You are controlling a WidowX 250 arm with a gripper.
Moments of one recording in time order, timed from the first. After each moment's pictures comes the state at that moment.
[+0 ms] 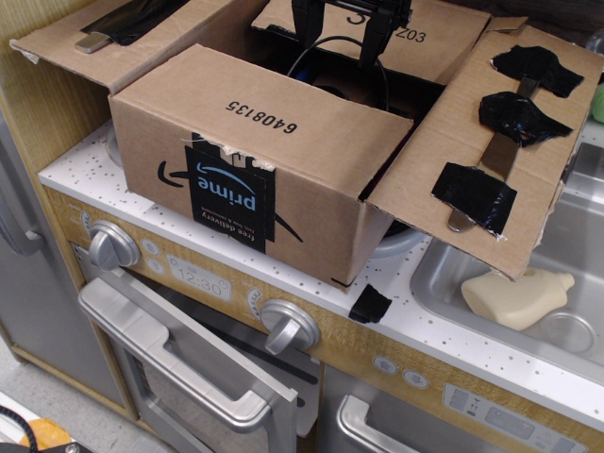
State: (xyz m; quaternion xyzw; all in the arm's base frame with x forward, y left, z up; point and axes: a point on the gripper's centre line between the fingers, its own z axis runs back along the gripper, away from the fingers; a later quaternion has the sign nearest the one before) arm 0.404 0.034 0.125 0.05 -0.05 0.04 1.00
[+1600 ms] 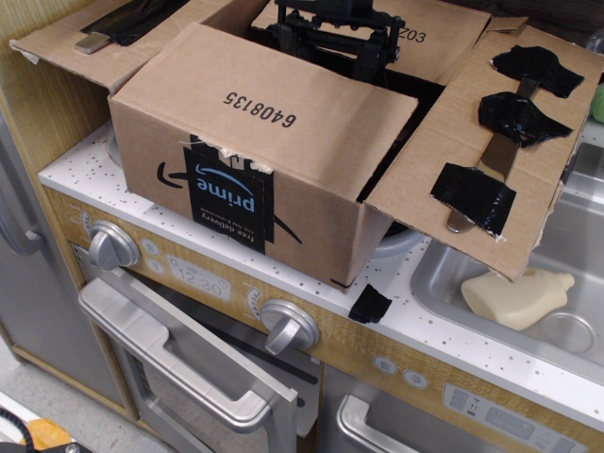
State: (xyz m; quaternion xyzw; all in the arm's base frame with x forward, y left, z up) arm 0.365 0.026 0.109 -0.01 0.10 0.03 0.99
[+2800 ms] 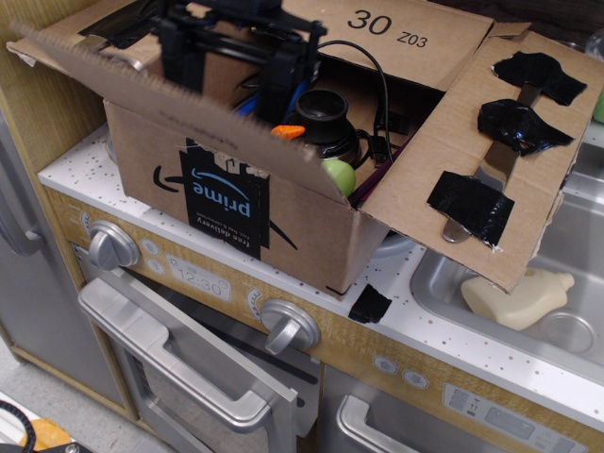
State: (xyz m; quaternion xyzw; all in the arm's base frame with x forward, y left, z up) arm 0.243 0.036 0.145 0.04 0.12 0.11 0.99
